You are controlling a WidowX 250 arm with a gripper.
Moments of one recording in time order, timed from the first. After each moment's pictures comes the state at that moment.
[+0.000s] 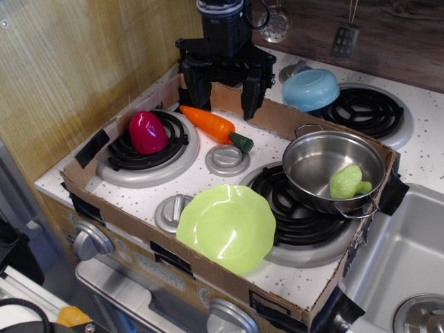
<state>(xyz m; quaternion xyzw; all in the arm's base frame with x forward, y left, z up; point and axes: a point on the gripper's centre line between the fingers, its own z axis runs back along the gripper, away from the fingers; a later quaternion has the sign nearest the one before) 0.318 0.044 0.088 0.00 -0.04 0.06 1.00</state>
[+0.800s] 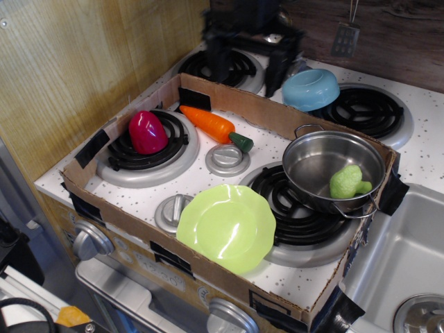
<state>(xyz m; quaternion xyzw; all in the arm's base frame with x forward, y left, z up) 0.342 0.014 0.113 0.03 0.03 0.03 1.00</state>
